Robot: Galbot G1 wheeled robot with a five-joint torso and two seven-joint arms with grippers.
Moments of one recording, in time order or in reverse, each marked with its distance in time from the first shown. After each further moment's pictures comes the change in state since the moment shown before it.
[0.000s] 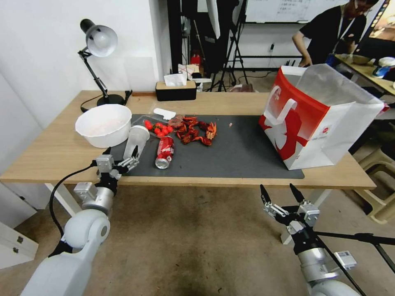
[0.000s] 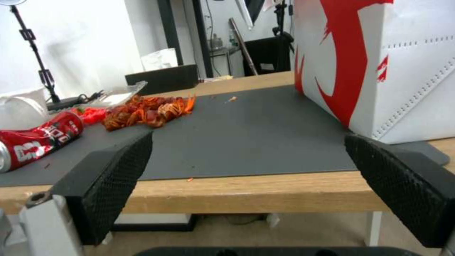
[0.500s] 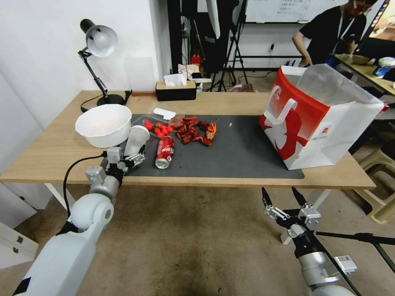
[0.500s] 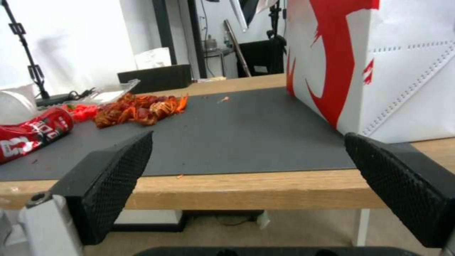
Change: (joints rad) left arm -0.131 0.022 0.060 0.074 -0.002 0.148 -0.036; right arm -0.011 0.017 0.008 -0.004 -0.038 0.013 0.006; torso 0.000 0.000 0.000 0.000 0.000
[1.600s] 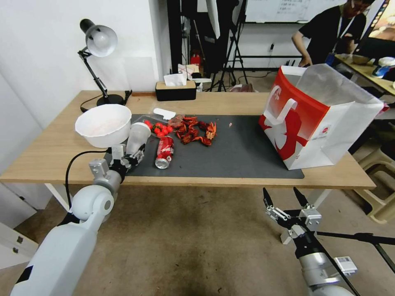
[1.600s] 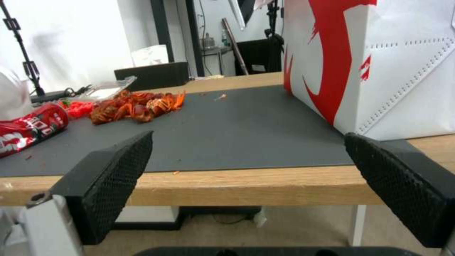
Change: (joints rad) left arm -0.007 0.021 -0.026 -0.040 -0.083 0.074 0.057; right arm 0.003 0.005 -0.001 -0.009 -0.015 -0.001 0.009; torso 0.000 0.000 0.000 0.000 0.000
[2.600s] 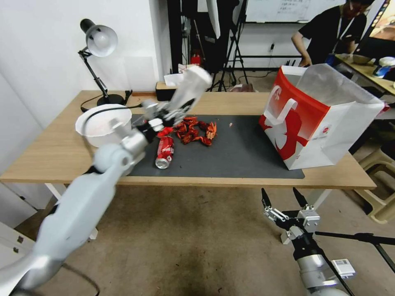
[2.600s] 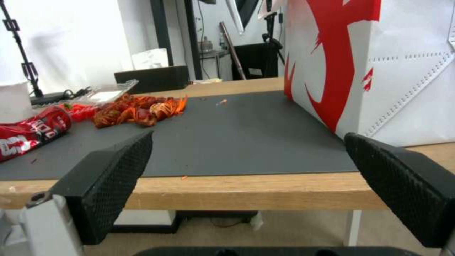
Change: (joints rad) left arm -0.573 -0.063 0.430 0.257 -0.243 -0.251 0.547; right arm -0.023 0.055 -0.005 0.039 -0.071 -0.011 0.009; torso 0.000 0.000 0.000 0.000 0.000
